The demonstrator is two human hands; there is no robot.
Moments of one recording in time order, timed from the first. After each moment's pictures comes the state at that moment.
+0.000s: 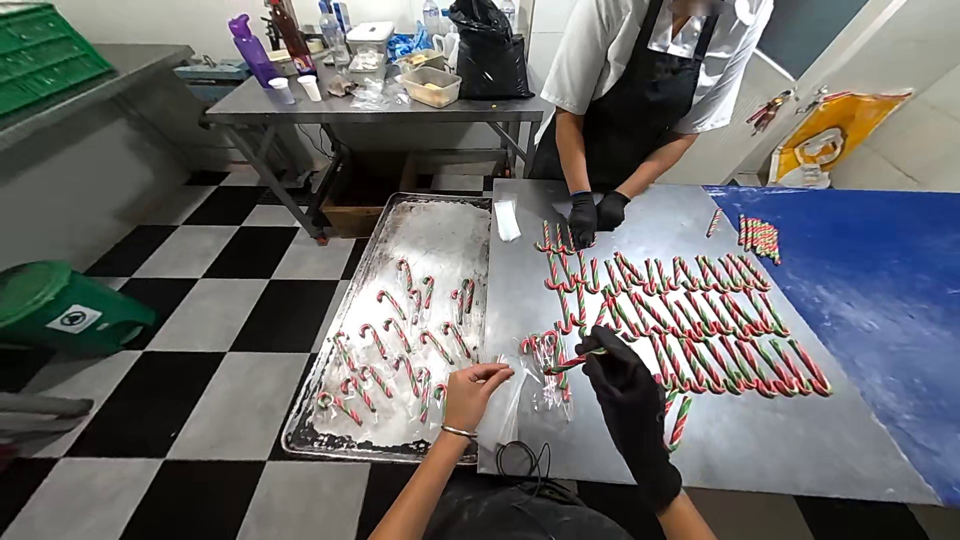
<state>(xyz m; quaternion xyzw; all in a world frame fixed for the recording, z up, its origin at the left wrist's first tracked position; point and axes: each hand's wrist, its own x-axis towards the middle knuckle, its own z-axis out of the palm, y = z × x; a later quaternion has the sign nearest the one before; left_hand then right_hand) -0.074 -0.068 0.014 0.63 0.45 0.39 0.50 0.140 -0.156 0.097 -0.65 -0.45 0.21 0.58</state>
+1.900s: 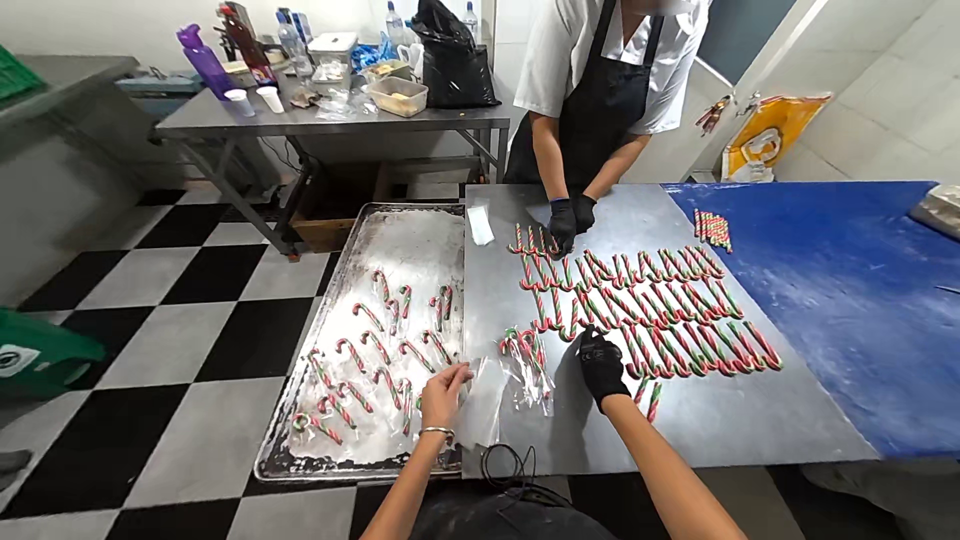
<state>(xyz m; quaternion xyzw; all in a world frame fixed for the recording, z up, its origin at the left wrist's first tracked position) -0.084 -0.051 -0.016 0.61 0.58 0.25 0.49 0.228 -0.109 -0.012 -0.89 -0.43 0.14 -0.01</state>
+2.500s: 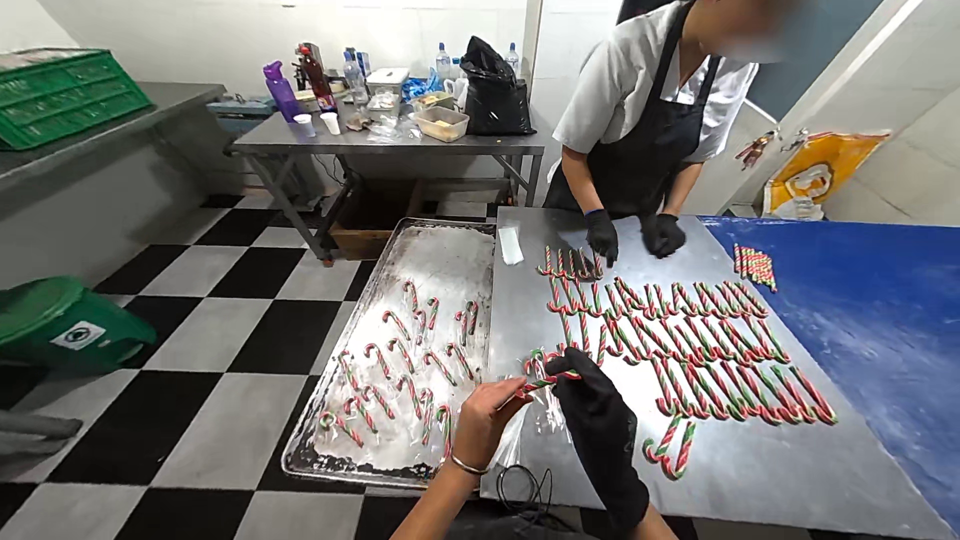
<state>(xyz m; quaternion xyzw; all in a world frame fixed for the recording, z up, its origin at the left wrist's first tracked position) -0.068 -0.085 0.046 0.76 0.32 0.48 0.30 0.091 -0.148 0.108 -0.58 -0.50 0.16 0.63</state>
